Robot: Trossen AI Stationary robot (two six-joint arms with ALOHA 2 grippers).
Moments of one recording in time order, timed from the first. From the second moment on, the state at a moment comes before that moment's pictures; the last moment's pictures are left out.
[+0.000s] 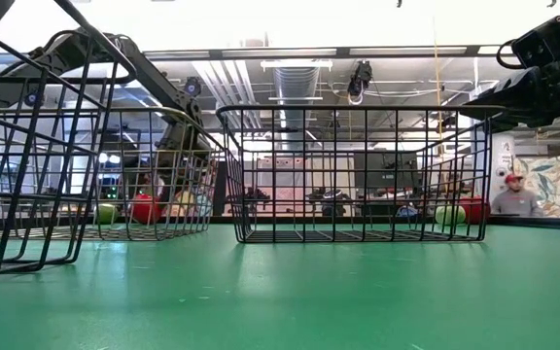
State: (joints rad) left arm 1.08 2.26 1.85 -1.48 -0.12 -0.36; right arm 0.07 0.17 0.02 0.01 0.11 -0.08
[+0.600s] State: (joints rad) left arm 0.91 1.94 2.02 -1.57 -0.03 -0.27; right arm 0.07 0.17 0.02 0.01 0.11 -0.08
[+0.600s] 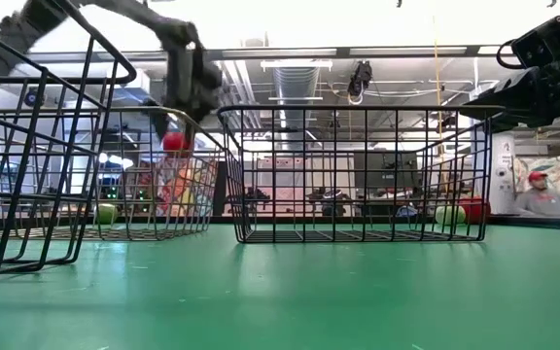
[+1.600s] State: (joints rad) left arm 0.13 1.33 1.01 -1.19 -0.03 -1.16; right arm 0.07 0.17 0.02 0.01 0.10 -0.08
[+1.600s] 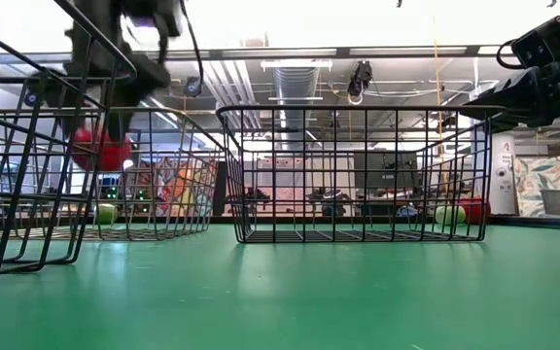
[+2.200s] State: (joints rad) left arm 0.24 1.54 0.94 -1.03 0.02 -1.20; right arm 0.07 0.17 0.02 0.01 0.11 -0.08
